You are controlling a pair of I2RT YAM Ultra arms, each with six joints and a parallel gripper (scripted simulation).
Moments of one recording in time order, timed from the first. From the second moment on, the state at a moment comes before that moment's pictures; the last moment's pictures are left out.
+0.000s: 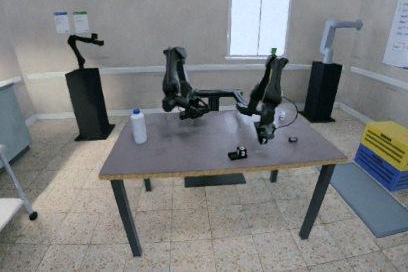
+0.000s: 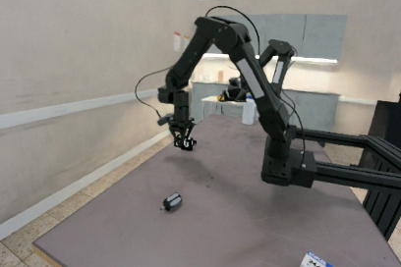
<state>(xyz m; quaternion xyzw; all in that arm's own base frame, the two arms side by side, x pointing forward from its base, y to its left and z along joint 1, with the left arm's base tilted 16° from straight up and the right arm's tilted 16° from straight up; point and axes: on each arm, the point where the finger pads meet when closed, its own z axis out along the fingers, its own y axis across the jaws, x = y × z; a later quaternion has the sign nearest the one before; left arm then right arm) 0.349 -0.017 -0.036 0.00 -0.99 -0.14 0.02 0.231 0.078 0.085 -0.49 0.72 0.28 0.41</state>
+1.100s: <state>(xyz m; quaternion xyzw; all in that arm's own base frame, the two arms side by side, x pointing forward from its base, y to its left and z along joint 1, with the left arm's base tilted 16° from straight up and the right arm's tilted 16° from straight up) 0.379 -0.164 -0.067 -0.61 -0.77 -0.12 0.11 0.134 0.112 0.068 -0.44 0.89 0.07 0.07</state>
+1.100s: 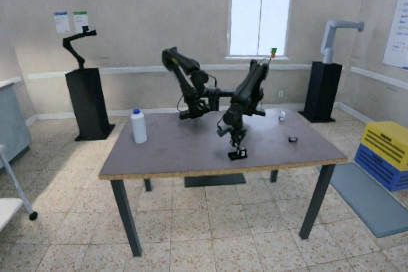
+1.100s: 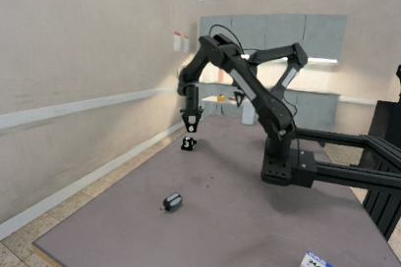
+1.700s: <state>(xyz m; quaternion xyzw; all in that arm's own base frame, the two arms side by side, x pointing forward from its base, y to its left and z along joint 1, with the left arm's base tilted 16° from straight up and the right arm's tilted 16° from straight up) 0.384 -0.173 -0.072 -0.63 -0.76 -0.12 0.11 0.124 0.116 0.134 -0.35 0.90 -0.05 0.26</state>
